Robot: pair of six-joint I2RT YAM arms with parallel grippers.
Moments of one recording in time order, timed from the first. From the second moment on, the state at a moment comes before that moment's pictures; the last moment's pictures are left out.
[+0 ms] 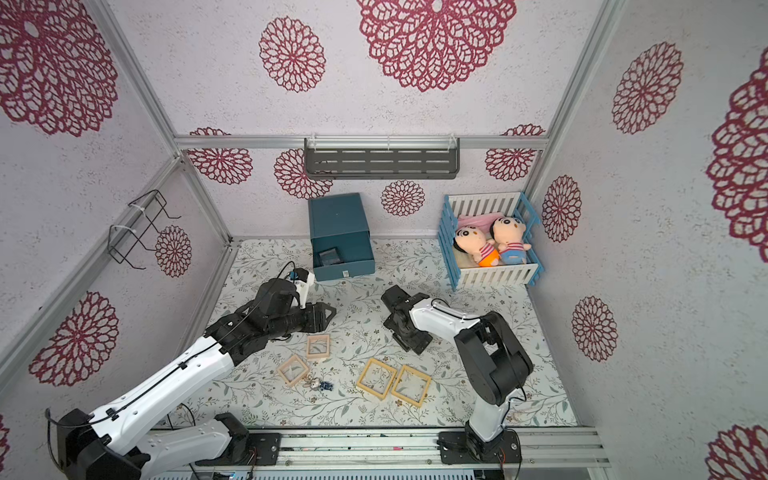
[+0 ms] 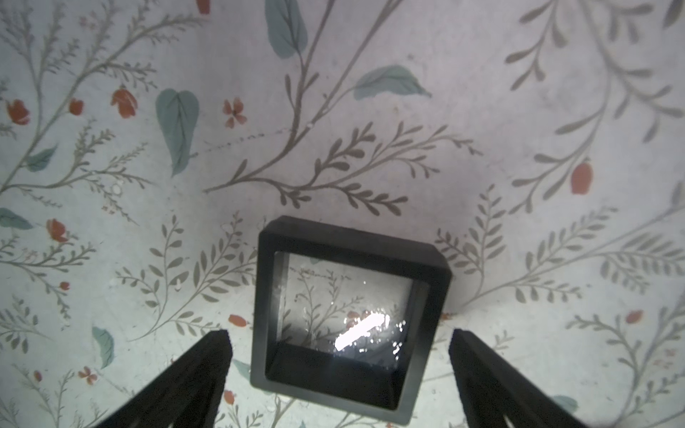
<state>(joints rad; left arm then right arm) -0.63 1.15 0.99 -0.51 0.06 -0.54 0.57 1.75 1.11 -0.72 0.14 1.29</state>
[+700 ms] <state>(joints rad) -0.63 1.15 0.99 -0.51 0.06 -0.54 0.57 1.79 1.11 -0.72 0.13 1.29</state>
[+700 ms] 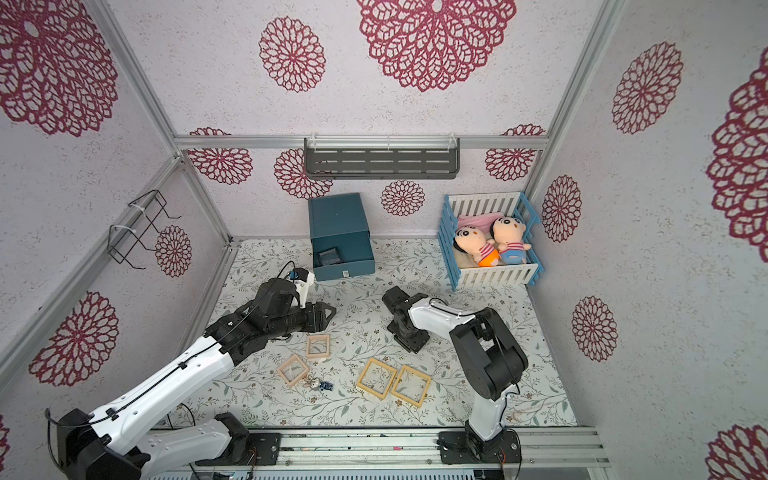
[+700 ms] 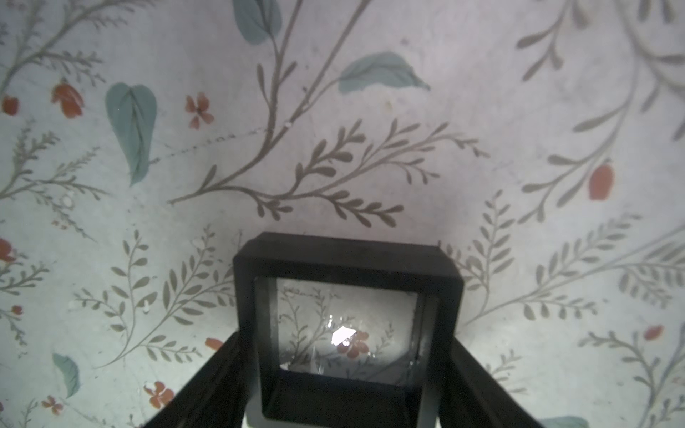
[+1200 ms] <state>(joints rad) -0.63 1.17 1.03 -0.52 0.08 -0.54 0.57 1.69 1.20 -0.87 0.24 1.22</state>
